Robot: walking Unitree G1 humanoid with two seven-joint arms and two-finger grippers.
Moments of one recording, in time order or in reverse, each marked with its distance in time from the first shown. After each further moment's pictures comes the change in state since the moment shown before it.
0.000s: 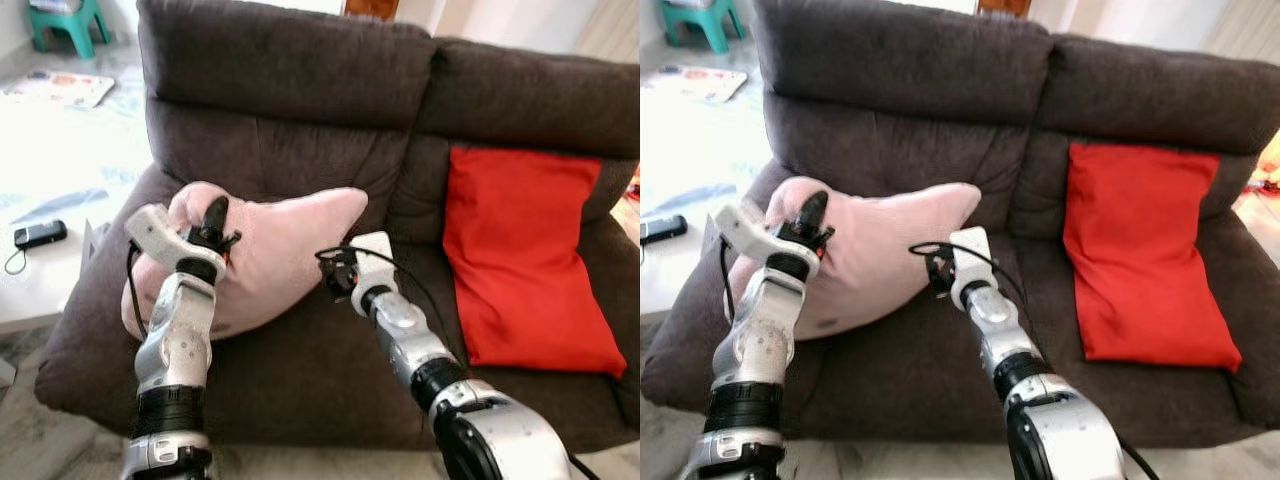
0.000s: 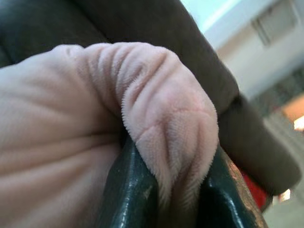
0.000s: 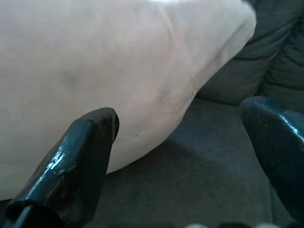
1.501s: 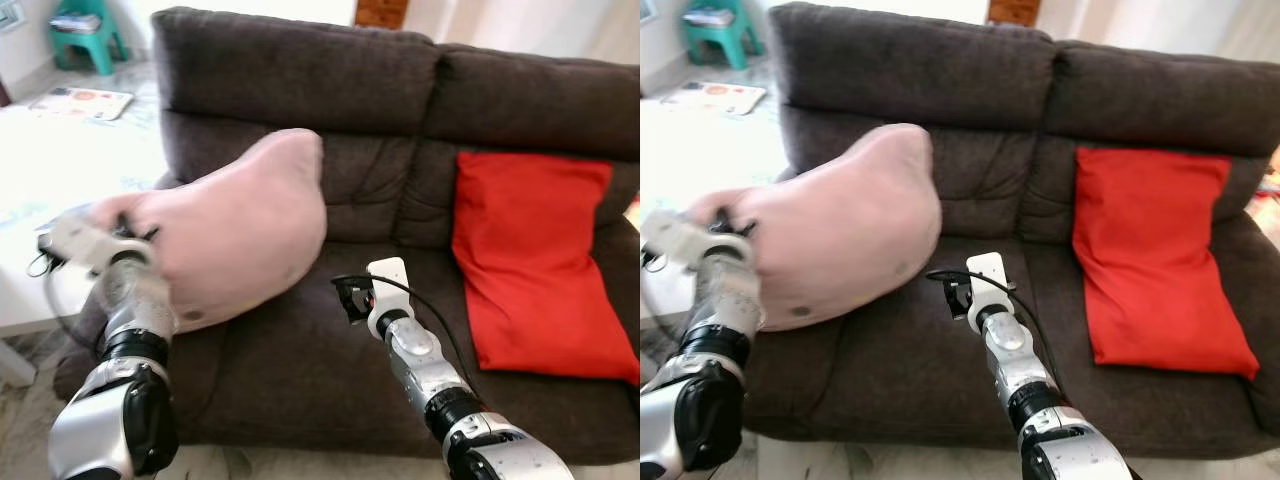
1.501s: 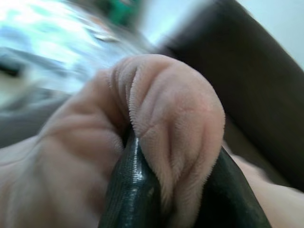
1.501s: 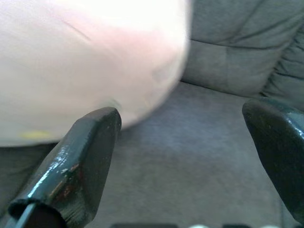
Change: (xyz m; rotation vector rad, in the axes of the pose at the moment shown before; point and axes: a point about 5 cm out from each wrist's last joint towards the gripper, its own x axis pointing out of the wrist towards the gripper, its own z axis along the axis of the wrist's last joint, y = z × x) left arm 0.028 0.052 0.024 0.092 -0.131 0.369; right arm -0.015 0.000 -0.032 -0.018 0.032 -0.019
